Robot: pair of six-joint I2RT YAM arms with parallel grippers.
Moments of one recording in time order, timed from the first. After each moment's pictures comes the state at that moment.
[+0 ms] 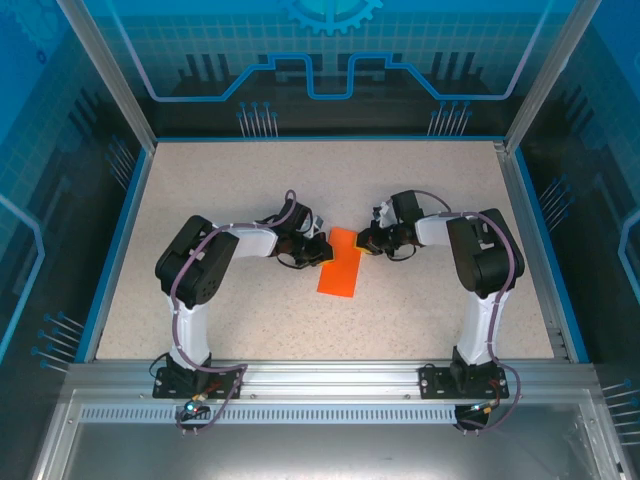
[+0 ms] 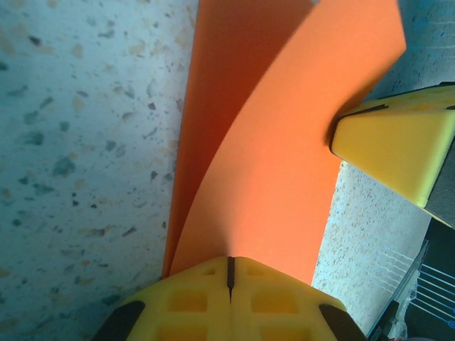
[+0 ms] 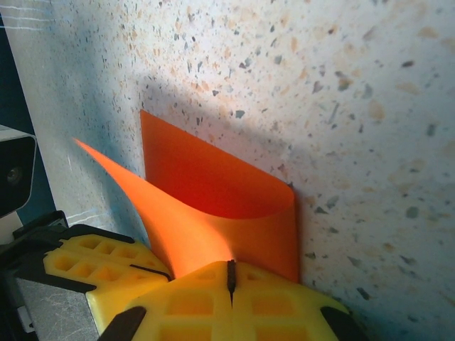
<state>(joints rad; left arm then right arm) -0.48 1.99 1.07 -0.09 0.58 -0.79 0.27 1.99 1.04 -0.11 -0.73 0.63</state>
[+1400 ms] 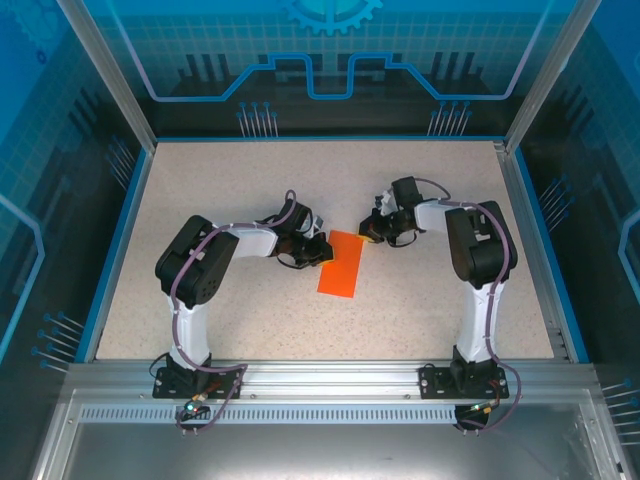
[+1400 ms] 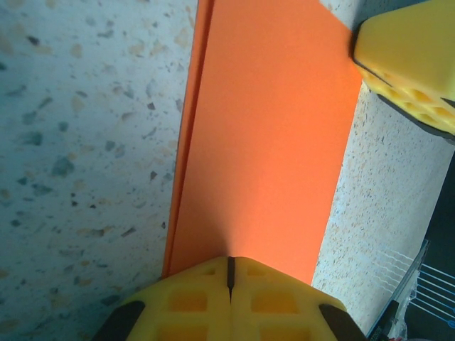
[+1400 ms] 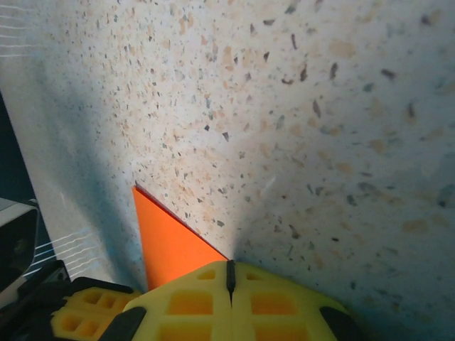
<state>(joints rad) -0.48 1.99 1.07 -0.09 0.58 -0.79 0.23 2.08 1.23 -0.26 -0.70 0.59</state>
